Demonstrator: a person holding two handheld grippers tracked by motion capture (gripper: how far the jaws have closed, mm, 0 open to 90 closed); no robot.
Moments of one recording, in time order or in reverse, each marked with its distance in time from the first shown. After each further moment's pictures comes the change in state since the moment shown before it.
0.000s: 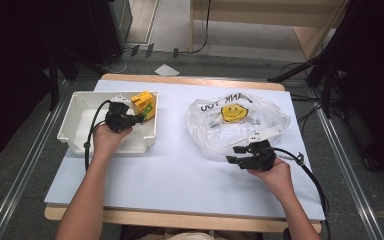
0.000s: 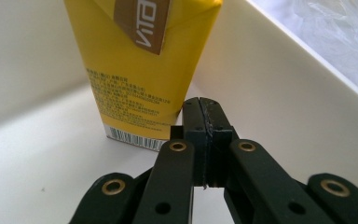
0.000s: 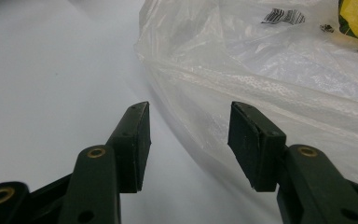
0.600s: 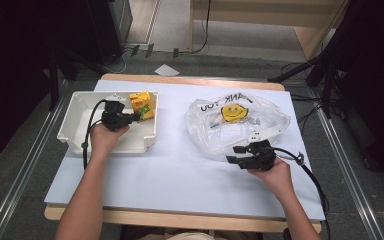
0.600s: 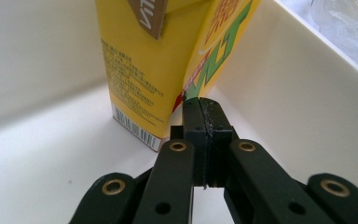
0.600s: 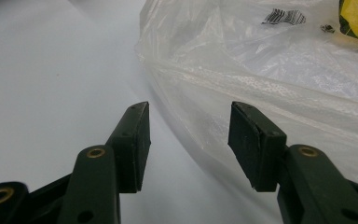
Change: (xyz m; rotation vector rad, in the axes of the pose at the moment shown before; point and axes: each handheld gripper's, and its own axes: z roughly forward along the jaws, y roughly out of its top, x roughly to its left) left arm 0.013 -0.002 -0.002 -0.018 0.013 -0.039; right arm -0.001 0.000 0.000 -0.003 0.004 0.000
